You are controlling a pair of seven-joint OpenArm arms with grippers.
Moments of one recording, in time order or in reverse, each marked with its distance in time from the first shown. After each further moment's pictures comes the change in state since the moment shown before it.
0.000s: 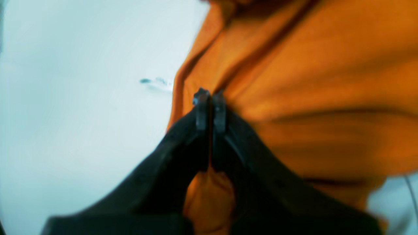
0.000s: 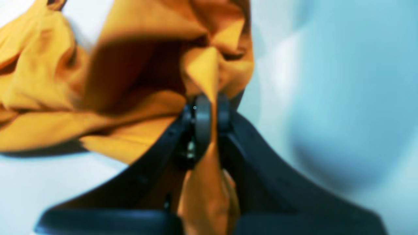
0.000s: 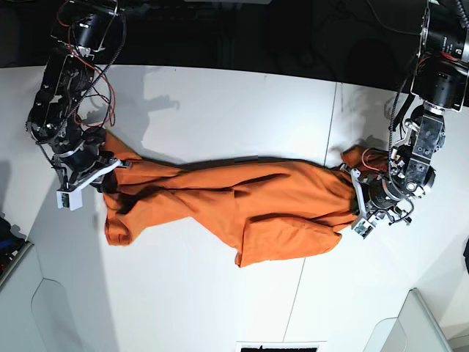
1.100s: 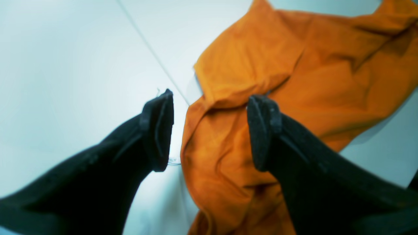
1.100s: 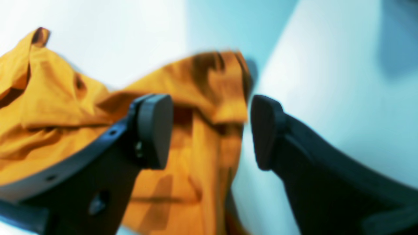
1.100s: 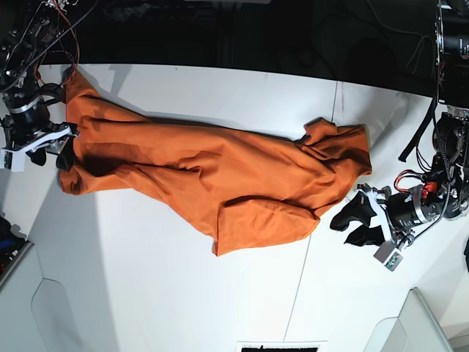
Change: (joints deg) left arm 0.0 -3.3 -11.3 11.6 -35.9 -14.7 16.0; right arm -10.8 2.7 11.4 14.1 4.4 -0.9 1.6
